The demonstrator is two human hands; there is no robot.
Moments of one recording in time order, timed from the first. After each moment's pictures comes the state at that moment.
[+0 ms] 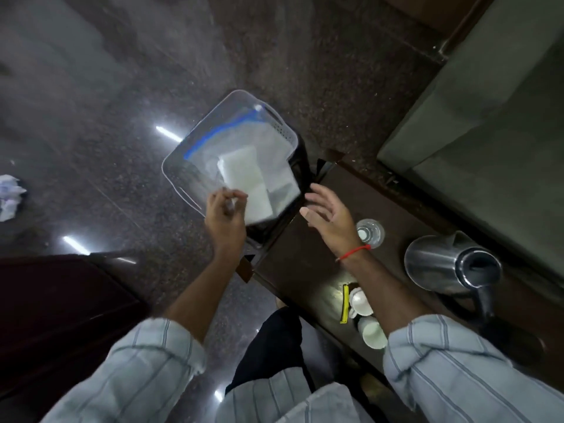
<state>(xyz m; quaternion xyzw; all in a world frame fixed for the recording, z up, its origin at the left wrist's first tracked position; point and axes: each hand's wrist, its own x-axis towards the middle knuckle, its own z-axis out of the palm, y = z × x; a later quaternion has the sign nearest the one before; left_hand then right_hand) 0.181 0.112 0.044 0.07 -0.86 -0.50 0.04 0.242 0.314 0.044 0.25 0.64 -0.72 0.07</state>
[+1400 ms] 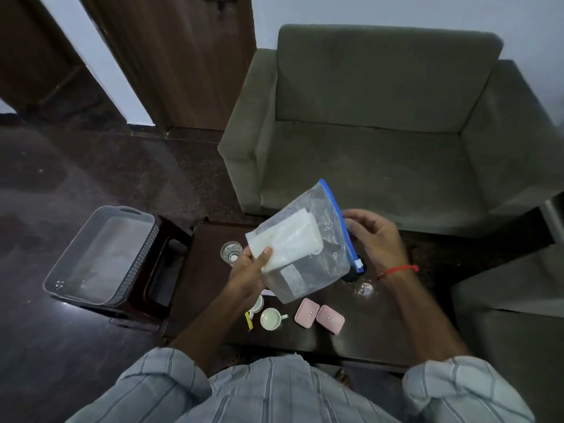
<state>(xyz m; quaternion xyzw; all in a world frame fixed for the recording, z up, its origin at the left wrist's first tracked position) 0.479 0.341 0.170 0.04 -0.52 -0.70 -0.48 0.653 0.532 0.233 0.39 0.62 -0.63 -0.27</state>
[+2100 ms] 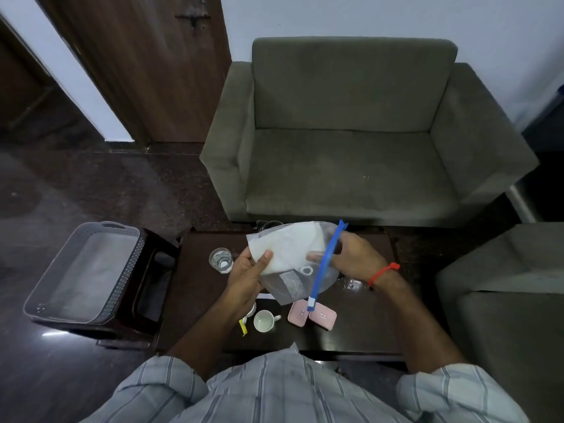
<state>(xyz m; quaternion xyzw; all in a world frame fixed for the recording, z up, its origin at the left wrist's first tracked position) 0.501 0.336 0.174 -0.06 -0.53 -0.69 -0.49 0.674 0.492 0.259 0.40 0.80 -0.45 -0.02</state>
